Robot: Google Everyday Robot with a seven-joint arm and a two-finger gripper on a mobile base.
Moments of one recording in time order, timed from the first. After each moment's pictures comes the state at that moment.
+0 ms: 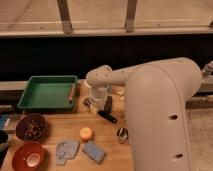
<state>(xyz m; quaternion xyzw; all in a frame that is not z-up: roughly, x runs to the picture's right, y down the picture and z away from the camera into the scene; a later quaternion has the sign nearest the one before) -0.050 0.120 0.831 -0.38 0.08 0.34 0.86</state>
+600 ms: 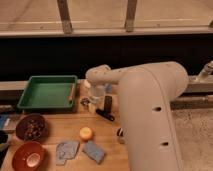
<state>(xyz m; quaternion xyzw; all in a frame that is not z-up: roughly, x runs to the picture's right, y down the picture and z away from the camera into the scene) -0.063 0.135 0.859 -0.42 0.07 0.31 0.85</state>
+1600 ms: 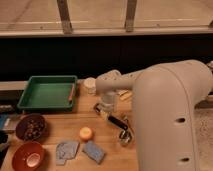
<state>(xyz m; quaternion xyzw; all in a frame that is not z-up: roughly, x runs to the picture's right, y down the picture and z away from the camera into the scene) 0.016 0.163 0.826 -0.40 0.15 0.35 0.84</state>
